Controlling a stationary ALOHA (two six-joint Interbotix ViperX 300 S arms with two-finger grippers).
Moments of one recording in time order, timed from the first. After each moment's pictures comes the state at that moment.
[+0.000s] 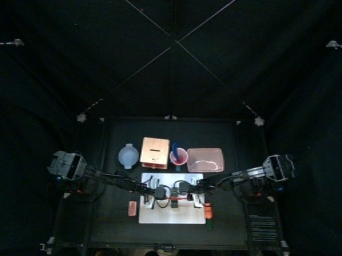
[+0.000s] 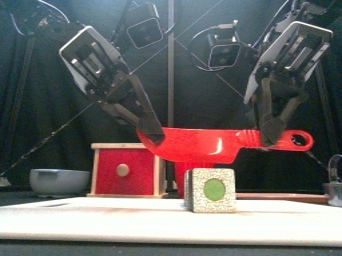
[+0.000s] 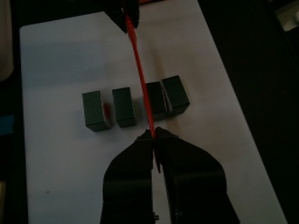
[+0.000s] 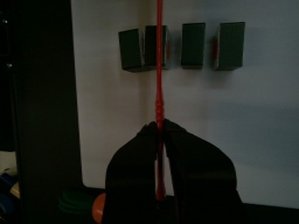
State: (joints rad) left arm -0.21 0.04 0.67 0.03 -0.01 0.00; right arm 0.14 -0.11 0.69 0.38 0.45 -0.13
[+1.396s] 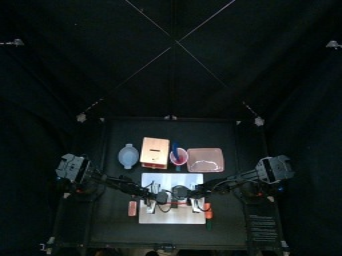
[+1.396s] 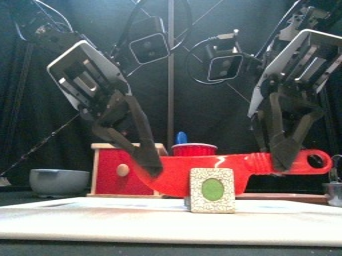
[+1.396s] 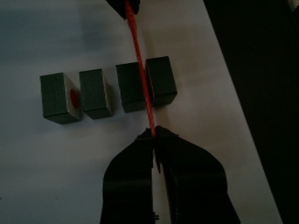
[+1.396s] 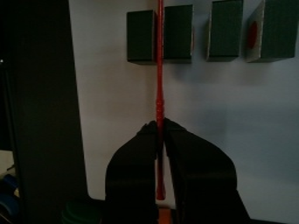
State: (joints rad) left arm -0.24 0.17 0.64 -0.04 -0.02 0.00; right arm 0.19 0.03 0.68 0.43 0.40 -0.13
